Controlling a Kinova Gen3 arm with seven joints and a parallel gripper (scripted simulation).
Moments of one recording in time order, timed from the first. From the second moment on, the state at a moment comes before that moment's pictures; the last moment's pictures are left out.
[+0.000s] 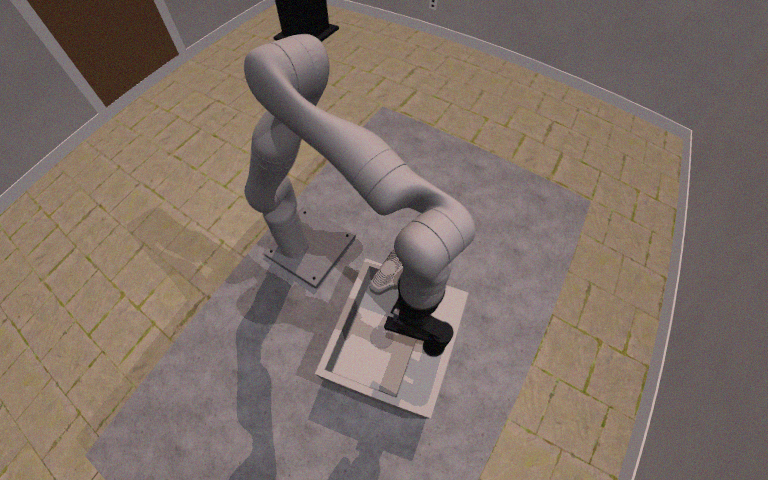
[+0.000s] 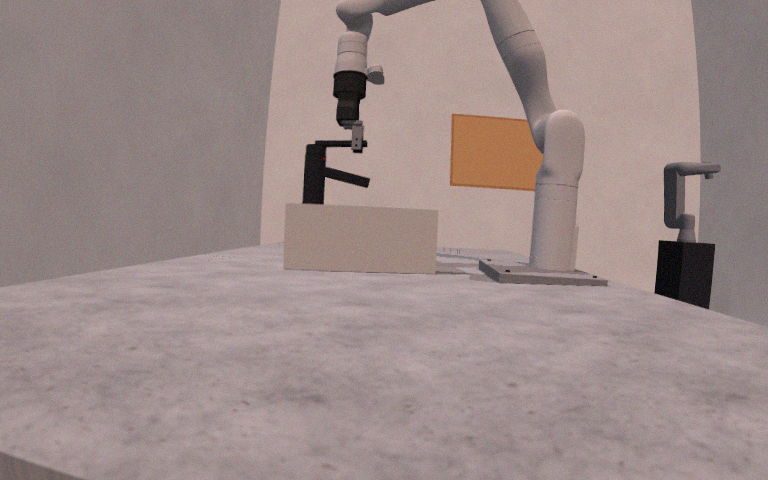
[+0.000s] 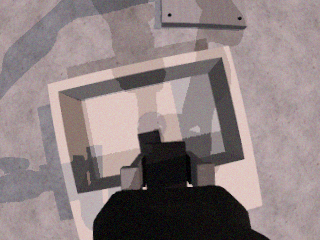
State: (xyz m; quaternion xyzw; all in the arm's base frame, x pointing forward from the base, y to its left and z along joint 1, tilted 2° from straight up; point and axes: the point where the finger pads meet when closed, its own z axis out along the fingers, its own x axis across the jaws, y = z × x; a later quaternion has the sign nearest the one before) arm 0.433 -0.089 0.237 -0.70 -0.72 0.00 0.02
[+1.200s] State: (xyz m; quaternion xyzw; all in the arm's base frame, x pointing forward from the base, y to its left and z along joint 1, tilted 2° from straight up) arm 0.434 -0.104 0.237 -0.64 -0.77 0.00 0.02
